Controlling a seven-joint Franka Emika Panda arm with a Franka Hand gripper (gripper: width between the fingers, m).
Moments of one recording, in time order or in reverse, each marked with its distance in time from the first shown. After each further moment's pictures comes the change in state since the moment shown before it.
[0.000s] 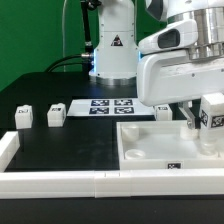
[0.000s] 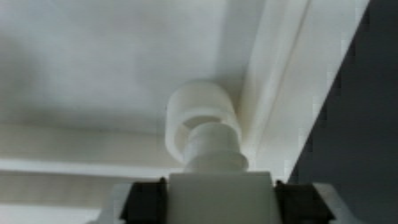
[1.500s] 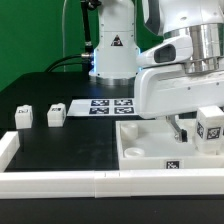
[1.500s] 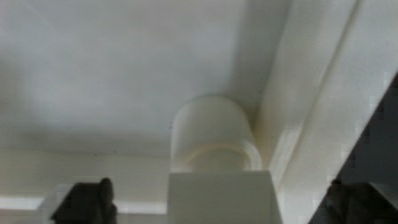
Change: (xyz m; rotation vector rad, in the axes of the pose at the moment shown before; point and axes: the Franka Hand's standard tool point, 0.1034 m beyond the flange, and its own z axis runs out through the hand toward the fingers) arm -0.010 0.003 0.018 -0.003 0.008 0.005
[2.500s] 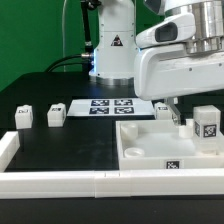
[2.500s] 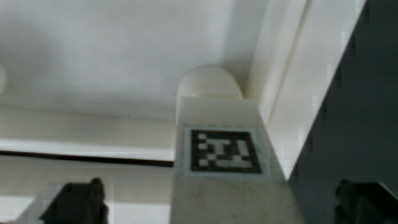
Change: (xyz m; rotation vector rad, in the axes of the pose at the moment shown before) arm 0.006 0.004 -0.024 0.006 -0.087 -0.001
